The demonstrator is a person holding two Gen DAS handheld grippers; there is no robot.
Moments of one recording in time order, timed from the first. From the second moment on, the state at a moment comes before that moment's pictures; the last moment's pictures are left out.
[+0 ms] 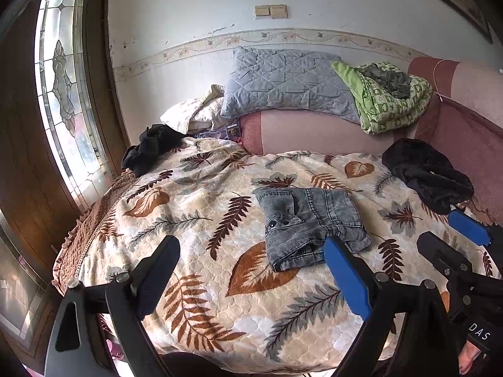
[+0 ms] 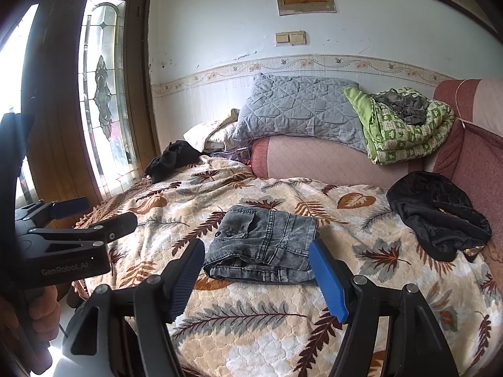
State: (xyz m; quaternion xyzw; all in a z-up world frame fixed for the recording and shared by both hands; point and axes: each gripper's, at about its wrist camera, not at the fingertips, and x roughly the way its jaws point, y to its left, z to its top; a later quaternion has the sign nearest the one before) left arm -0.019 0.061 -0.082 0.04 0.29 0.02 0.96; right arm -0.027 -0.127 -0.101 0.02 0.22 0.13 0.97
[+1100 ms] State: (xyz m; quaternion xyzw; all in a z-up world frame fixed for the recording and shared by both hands) left arm -0.021 0.066 -0.077 0.03 0.28 0.00 0.96; right arm -0.027 -0.122 -0.096 0.02 0.22 0.13 0.97
